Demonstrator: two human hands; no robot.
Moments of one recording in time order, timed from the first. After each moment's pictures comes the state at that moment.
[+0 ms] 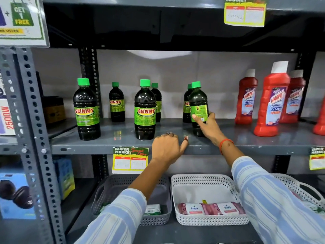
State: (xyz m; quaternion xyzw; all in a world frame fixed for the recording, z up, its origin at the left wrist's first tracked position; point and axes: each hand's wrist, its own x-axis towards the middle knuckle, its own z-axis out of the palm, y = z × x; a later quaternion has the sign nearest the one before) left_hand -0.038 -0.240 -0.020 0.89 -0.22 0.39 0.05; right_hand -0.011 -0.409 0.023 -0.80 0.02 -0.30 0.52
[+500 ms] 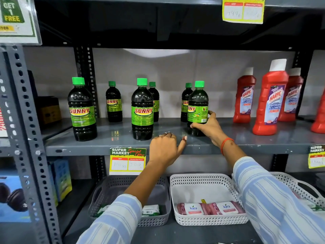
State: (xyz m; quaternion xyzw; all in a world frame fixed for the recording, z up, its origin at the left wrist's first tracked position) left_hand -0.039 -0.240 -0.023 0.89 -0.22 0.39 0.06; right_hand -0.002 -0.421 0.017 -0.79 0.04 -0.28 0.54
